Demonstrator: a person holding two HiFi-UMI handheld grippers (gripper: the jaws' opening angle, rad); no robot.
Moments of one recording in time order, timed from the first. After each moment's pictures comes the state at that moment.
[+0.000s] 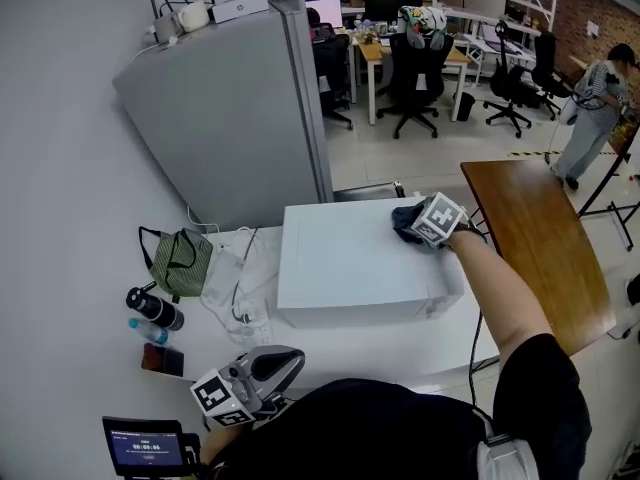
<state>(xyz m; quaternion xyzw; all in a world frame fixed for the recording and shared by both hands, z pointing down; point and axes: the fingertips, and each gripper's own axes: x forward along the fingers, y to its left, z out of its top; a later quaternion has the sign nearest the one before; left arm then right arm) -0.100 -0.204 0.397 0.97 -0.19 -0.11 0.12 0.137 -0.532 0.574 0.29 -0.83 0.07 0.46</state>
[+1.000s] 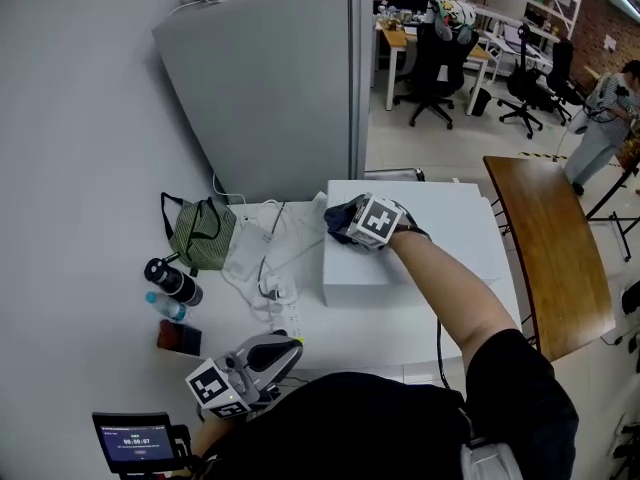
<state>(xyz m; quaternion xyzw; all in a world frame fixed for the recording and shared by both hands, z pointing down) -0.204 -0.187 0.397 0.96 -0.21 -0.11 0.11 -0.165 -0.479 0.553 0.16 -0.89 0.01 0.42</state>
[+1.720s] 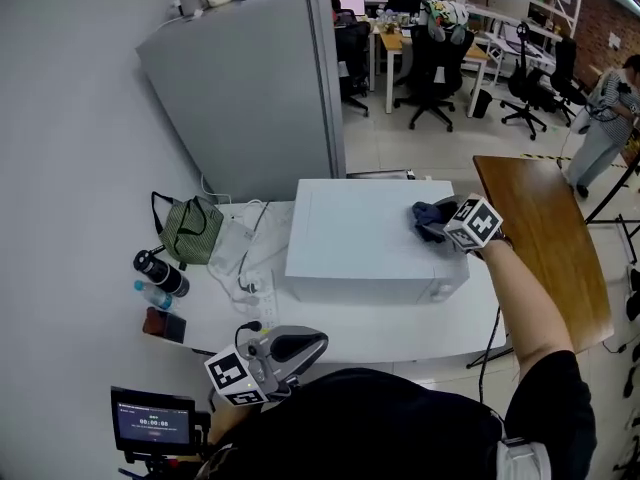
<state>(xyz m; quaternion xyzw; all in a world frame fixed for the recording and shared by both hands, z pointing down) -0.067 -0.172 0.396 0.97 -0.16 -0.11 0.11 0.140 -0.461 0.529 0.27 -0.88 0.03 0.39</state>
